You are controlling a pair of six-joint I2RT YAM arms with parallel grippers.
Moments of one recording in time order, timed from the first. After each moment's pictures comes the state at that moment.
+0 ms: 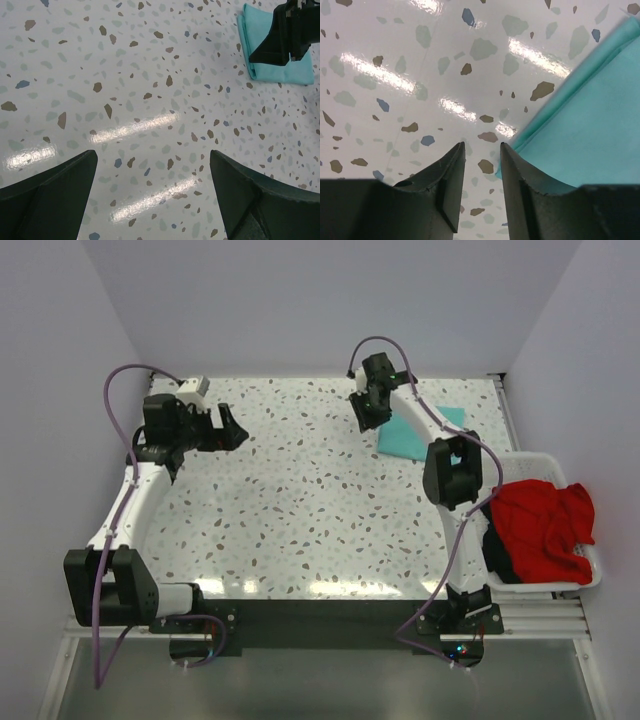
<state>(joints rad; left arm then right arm) 0.03 1.31 1.04 -0.27 0.47 -0.16 0.33 2.34 2.15 -0.89 -0.04 -0.08</state>
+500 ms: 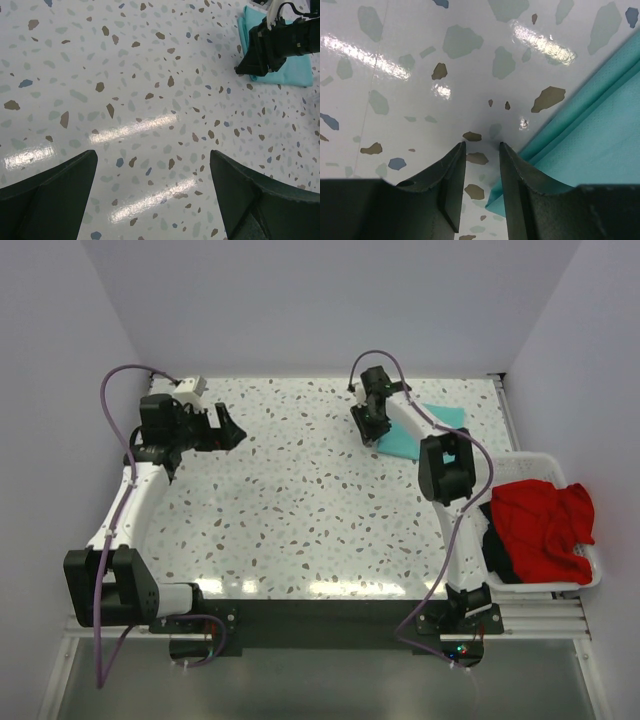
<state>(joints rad) 0.05 1.31 1.04 -0.27 0.48 -0.16 0.33 2.43 2.12 -0.85 -0.02 -0.07</state>
